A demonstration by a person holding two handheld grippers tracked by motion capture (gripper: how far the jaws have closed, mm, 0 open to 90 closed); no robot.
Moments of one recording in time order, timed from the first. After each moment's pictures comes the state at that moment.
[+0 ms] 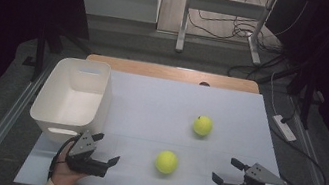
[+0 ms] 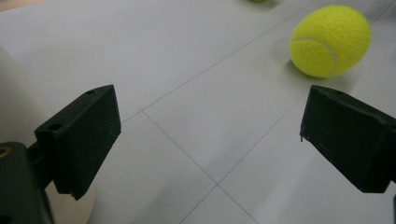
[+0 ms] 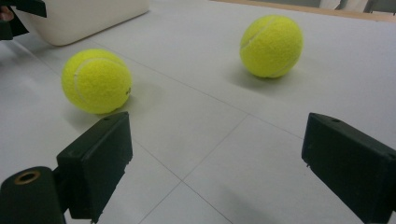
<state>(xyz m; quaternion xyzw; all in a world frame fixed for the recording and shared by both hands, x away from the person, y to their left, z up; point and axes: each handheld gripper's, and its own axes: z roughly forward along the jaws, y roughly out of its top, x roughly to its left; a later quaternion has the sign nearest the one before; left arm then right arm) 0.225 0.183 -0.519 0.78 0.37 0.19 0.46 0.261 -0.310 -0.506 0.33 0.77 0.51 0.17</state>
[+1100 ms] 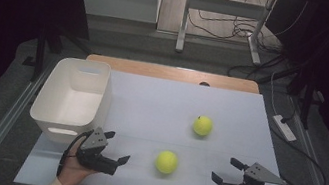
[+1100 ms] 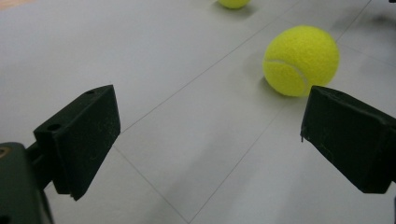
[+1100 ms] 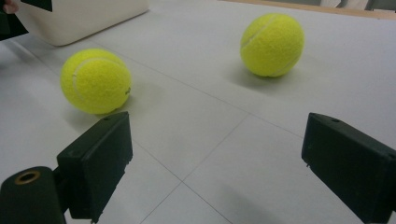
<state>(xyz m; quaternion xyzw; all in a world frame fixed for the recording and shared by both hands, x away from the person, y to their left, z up) 0.241 0.158 -0.502 0.80 0.35 0.16 0.46 0.262 -0.310 -0.507 0.34 0.78 0.51 0.17</state>
